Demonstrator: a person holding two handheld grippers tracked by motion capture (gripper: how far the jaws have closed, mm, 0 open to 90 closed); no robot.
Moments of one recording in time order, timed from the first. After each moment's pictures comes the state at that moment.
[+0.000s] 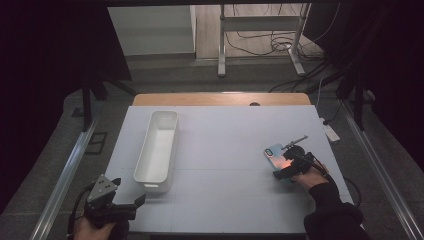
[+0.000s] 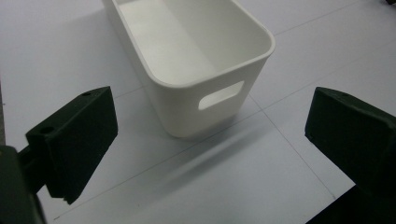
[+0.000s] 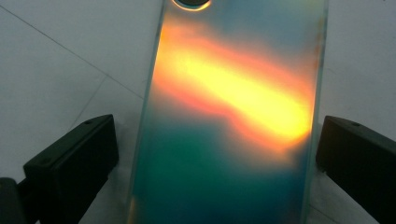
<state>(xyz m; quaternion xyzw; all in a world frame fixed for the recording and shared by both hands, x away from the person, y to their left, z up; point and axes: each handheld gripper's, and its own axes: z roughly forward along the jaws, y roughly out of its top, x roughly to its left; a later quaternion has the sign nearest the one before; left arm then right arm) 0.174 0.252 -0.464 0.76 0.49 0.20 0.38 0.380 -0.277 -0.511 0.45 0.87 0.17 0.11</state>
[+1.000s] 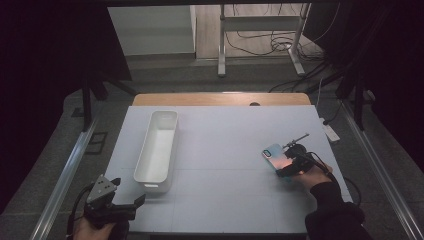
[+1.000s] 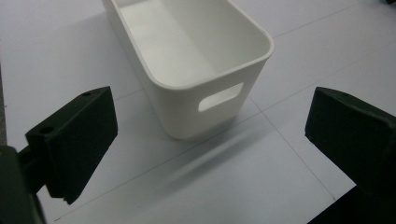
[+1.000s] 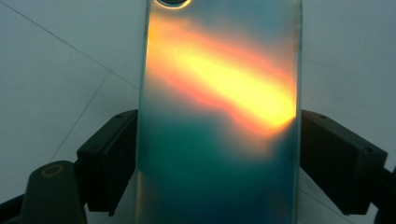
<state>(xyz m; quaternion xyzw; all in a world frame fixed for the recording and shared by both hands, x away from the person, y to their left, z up) 0.172 0.253 -0.463 0.76 0.48 0.20 0.38 0.381 -0.279 -0.501 0.46 0.87 0.16 0.10</state>
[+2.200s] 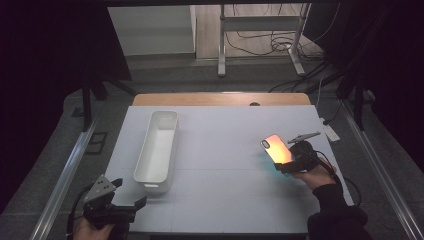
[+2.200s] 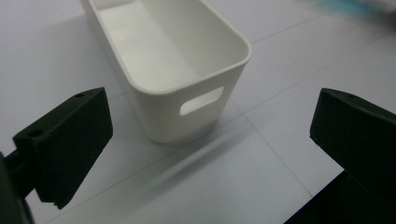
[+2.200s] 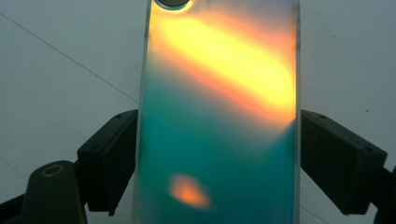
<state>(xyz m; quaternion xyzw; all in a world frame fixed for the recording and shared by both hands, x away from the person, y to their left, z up) 0.173 0.252 -0.460 0.76 0.47 0.18 0.41 0.366 -0.279 -0.469 0.44 0.85 0.26 0.12</state>
